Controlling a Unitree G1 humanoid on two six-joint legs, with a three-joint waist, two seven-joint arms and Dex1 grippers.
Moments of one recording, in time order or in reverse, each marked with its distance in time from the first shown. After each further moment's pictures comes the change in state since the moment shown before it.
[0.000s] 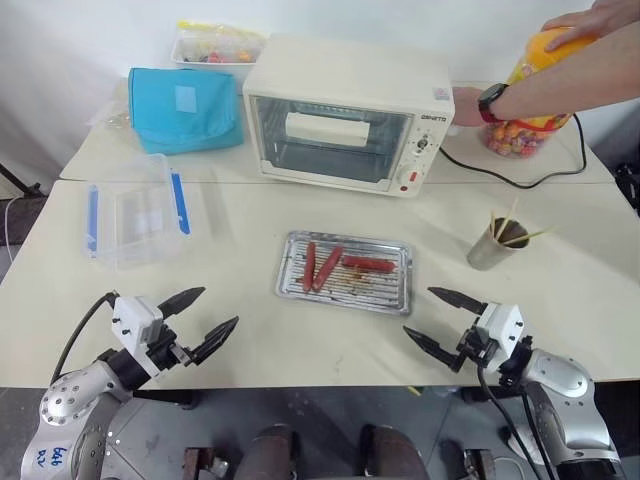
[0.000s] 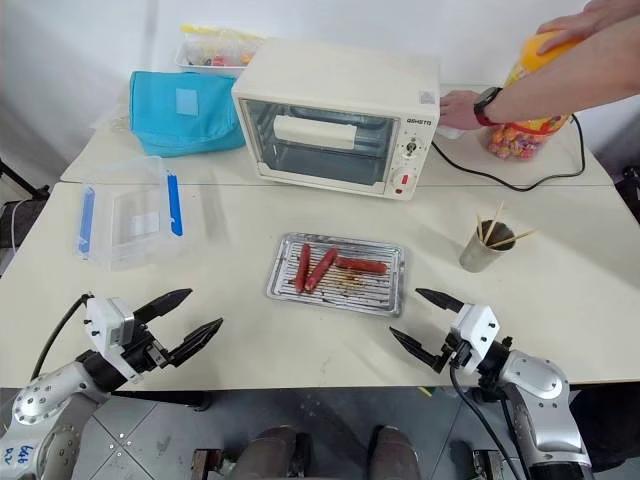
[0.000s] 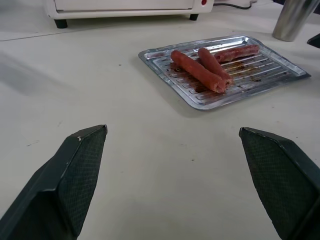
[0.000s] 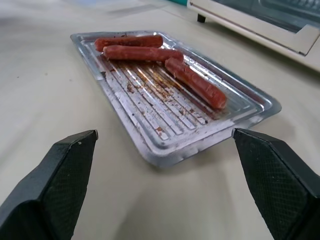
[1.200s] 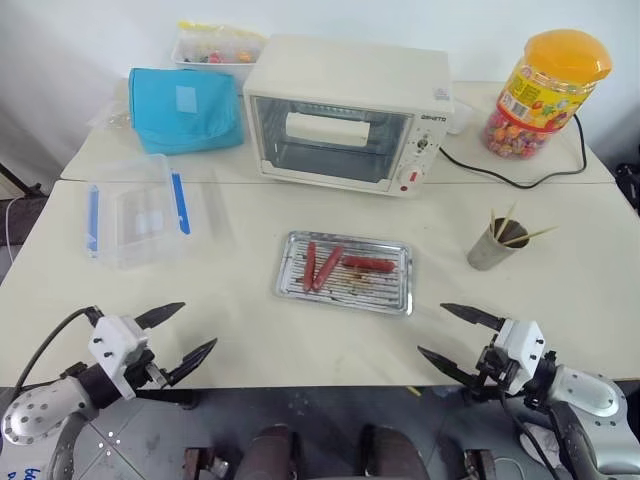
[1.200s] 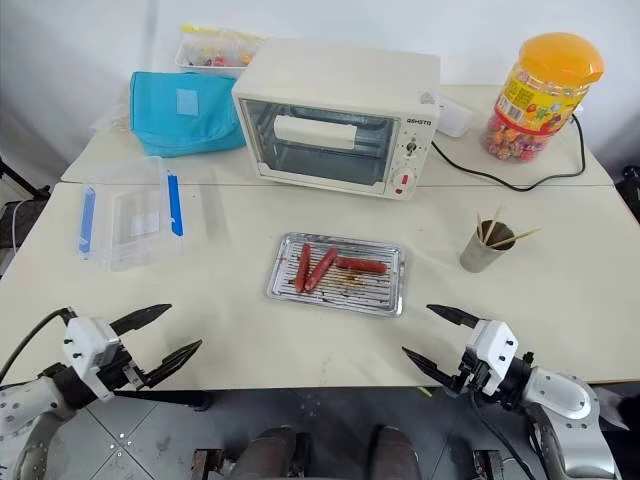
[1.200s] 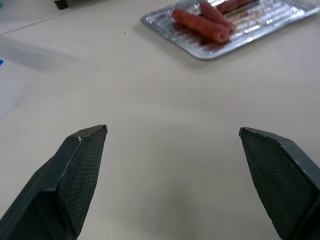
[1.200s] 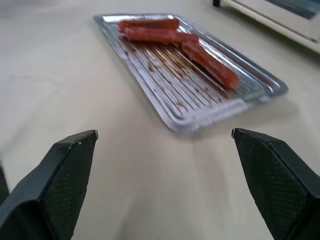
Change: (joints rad) left arm 0.090 0.075 0.034 0.064 0.120 -0.173 -0.095; right arm 0.142 -0.075 -0.041 -0.145 0.012 0.024 0.030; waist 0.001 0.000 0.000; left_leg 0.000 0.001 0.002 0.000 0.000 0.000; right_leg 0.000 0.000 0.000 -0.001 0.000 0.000
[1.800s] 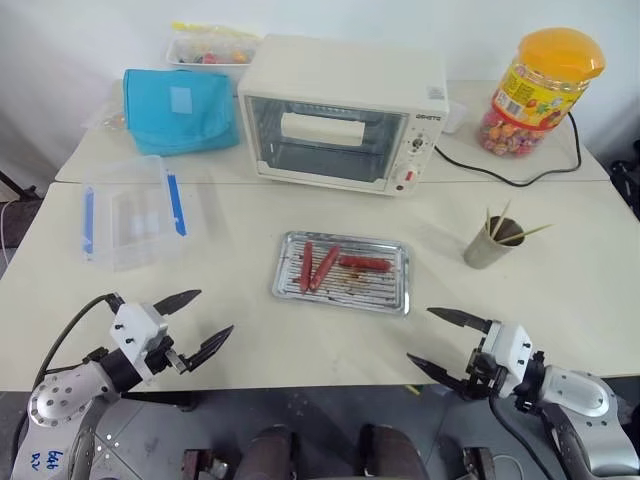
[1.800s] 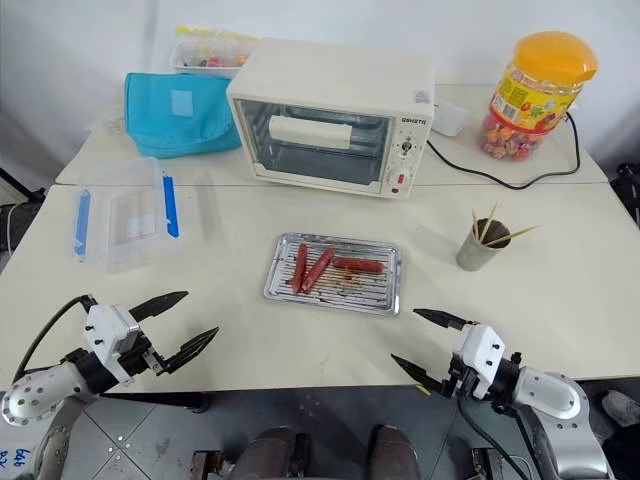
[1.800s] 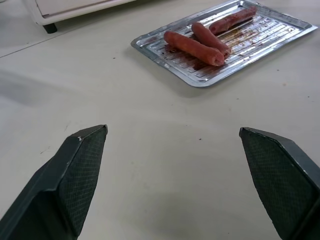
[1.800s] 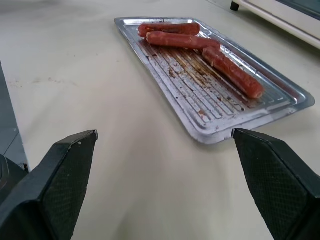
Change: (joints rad) left arm -0.090 -0.009 -0.040 -0.015 -0.001 0.034 0.046; right arm -0.034 -0.007 0.031 -0.016 -0.020 0.014 0.013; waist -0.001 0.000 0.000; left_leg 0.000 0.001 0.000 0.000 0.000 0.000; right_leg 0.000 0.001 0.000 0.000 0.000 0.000
